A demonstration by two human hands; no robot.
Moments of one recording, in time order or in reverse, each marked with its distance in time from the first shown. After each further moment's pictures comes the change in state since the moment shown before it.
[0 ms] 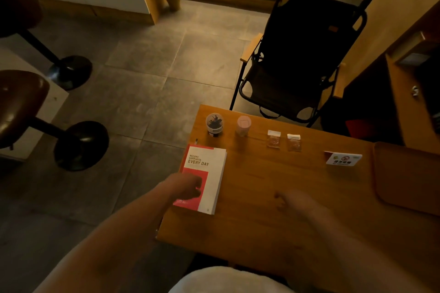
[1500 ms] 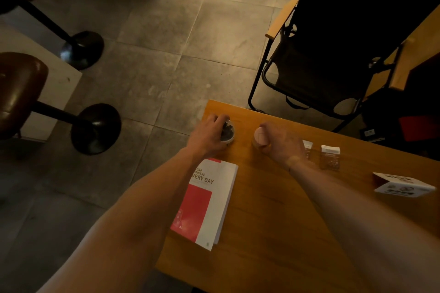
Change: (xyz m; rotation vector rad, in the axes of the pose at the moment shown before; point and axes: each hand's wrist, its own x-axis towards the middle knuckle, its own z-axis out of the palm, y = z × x) left_hand 0.134 0.001 -0.098 -0.341 0.583 0.096; right_hand 0.174 0.022 -0.139 0.224 0.753 -0.010
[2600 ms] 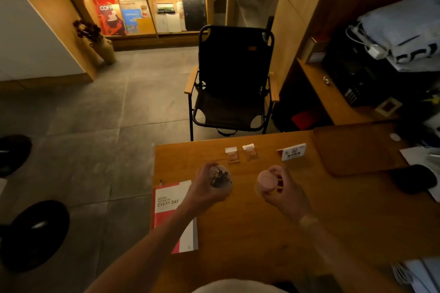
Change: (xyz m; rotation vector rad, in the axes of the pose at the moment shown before) left_hand -0.144 0.134 -0.005 -0.634 -0.165 0.264; right_hand -0.281 0.011 -0.073 0.551 0.388 0.360
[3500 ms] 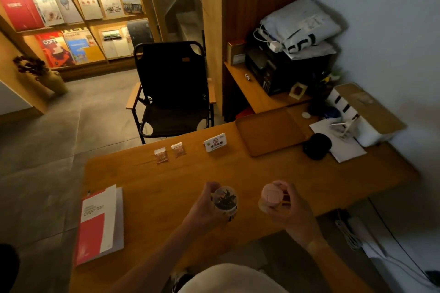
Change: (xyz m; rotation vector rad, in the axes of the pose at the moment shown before) left_hand -0.068 0.107 0.253 0.066 -0.234 -0.044; right_hand -0.167 0.167 -0.181 0.226 0.174 0.068
